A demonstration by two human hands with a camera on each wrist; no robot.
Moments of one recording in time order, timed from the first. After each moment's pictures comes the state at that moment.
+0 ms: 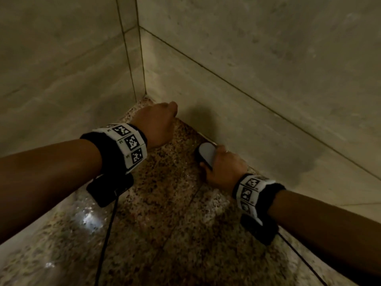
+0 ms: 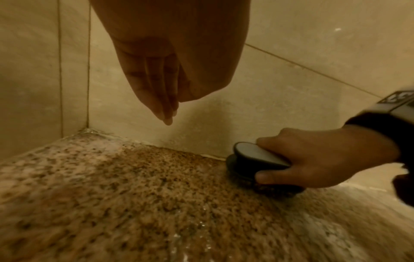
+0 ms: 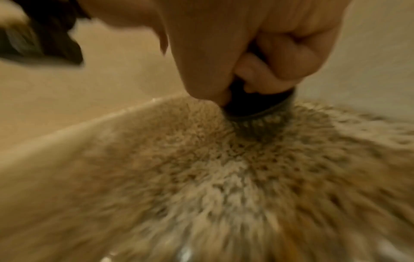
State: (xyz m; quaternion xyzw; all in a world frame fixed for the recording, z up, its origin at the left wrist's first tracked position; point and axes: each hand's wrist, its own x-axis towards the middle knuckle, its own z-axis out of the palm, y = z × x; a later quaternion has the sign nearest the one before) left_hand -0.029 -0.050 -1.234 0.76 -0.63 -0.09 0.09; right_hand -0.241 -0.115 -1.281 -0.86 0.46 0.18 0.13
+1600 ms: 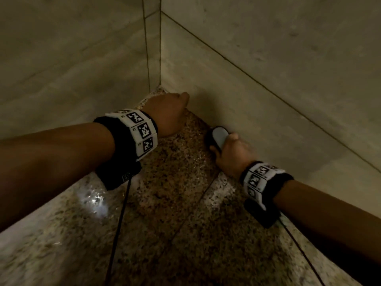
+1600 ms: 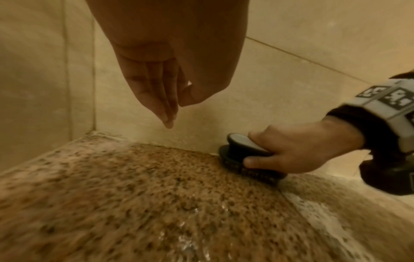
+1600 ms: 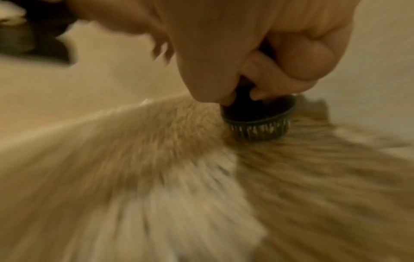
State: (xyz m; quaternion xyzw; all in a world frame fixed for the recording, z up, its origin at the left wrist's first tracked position) left_hand -0.013 -0.056 -1.242 0.77 -0.63 -0.09 0.06; right_hand -0.215 -0.131 -1.291 -0.84 0.51 0.14 0.12
